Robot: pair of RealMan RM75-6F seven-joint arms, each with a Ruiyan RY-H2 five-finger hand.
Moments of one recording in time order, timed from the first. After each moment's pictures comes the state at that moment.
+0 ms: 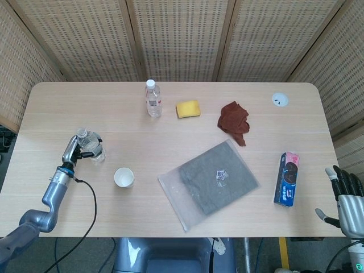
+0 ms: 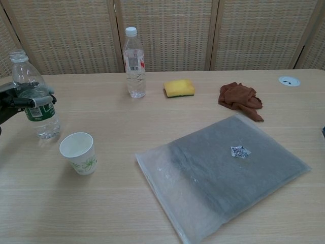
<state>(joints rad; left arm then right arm) -0.61 -1.76 -0.15 -0.61 1.42 0.89 -1.41 0.01 -1.09 0.06 -1.63 -1.49 1.51 -0.07</state>
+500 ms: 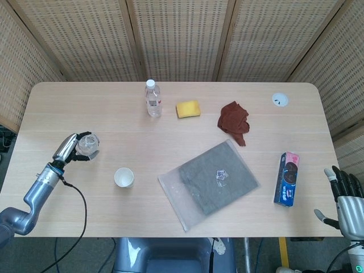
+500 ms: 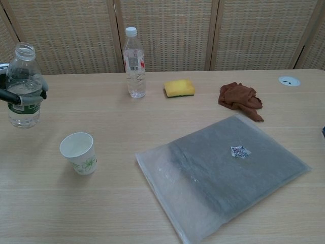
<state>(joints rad) -0.61 -1.52 -0.07 -0.87 1.52 0.99 -1.01 0.01 -1.08 0.05 -1.64 -1.51 1.53 -0.07</state>
